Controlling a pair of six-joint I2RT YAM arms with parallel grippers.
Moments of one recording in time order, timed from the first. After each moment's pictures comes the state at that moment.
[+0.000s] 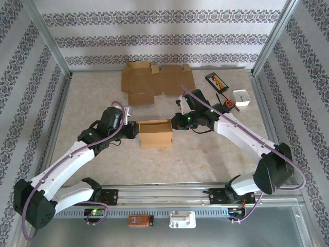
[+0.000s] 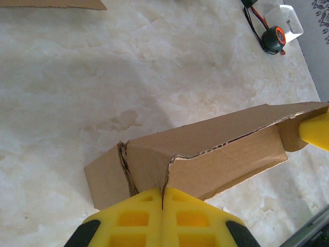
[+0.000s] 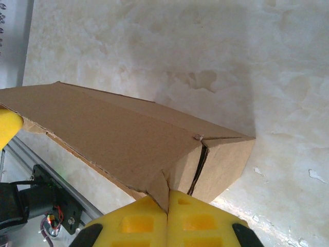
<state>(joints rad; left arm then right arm) -0.50 1.05 0.83 -0.49 0.17 -0.53 0.58 1.43 1.18 -0.69 -0.42 0.50</state>
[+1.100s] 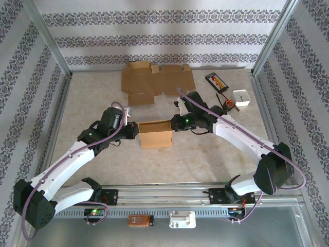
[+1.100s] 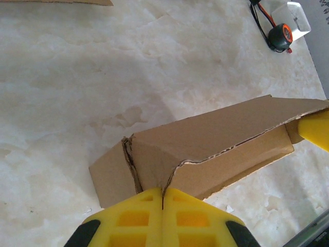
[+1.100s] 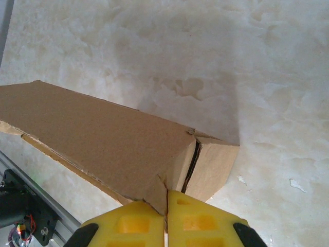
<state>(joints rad) -0.50 1.04 0.83 -0.51 0.15 -0.53 0.61 1.43 1.16 -0.67 -0.32 0.46</state>
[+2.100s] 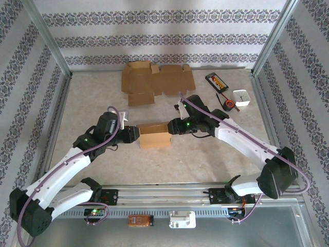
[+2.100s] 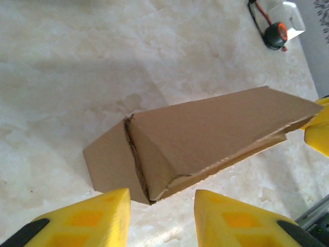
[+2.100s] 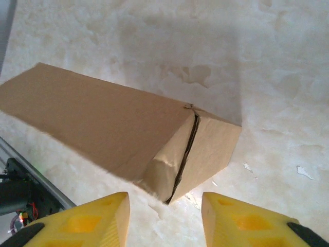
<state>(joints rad) -0.50 0.93 0.77 -0.53 0.17 -0.57 0.64 1.36 1.12 -0.68 -0.32 0.47</state>
